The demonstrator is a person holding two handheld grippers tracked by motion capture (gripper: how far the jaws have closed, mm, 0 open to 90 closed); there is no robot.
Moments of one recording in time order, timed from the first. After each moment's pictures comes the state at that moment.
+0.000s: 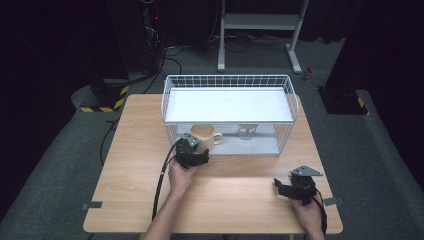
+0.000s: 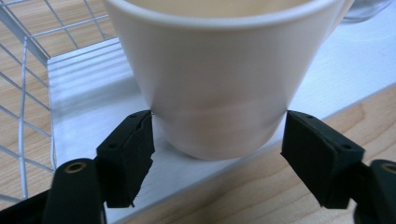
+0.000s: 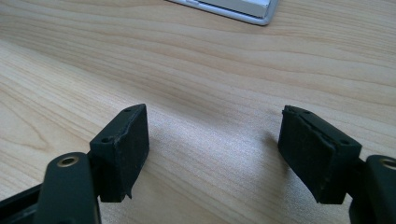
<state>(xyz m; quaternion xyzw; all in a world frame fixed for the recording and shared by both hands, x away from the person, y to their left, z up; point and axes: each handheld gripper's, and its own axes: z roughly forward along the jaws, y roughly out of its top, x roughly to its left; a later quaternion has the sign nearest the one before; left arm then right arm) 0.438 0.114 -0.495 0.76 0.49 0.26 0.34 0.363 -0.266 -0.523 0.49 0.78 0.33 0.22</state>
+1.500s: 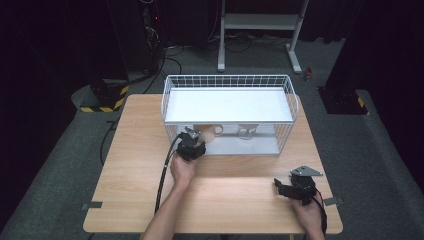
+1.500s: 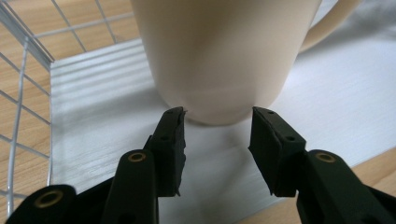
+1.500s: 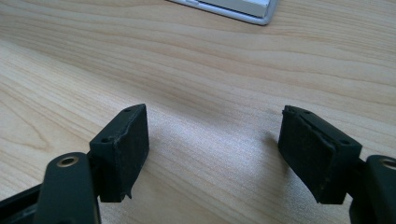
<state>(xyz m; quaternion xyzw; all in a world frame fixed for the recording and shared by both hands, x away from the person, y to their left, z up) 0.468 0.112 -0.501 0.75 0.52 0.25 0.32 0.363 -0.266 -0.524 0.49 0.78 0.33 0.22</state>
